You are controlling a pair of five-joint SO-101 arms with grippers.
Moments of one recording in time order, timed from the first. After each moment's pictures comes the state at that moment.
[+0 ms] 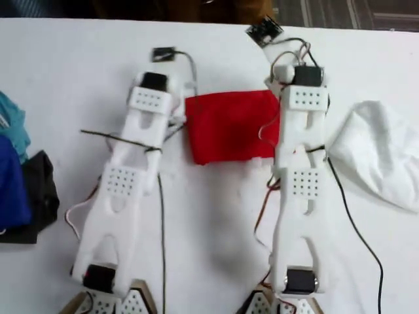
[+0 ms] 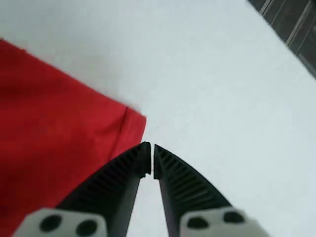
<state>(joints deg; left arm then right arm) 2.7 71.5 -79.6 96.9 18.5 -0.2 68.4 -93.6 88.4 43.8</state>
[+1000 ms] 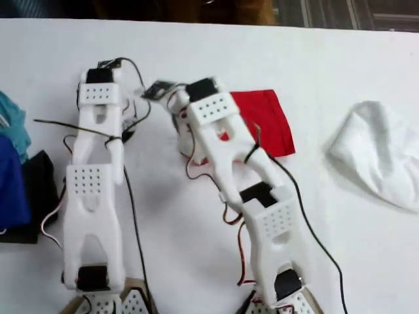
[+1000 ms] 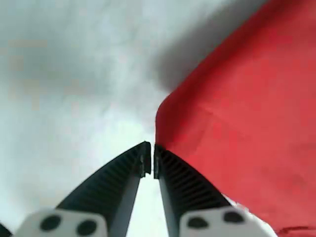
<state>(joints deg) -11.0 65.6 -64.3 101.5 12.2 -30.3 34.8 -31.8 97.4 29.6</state>
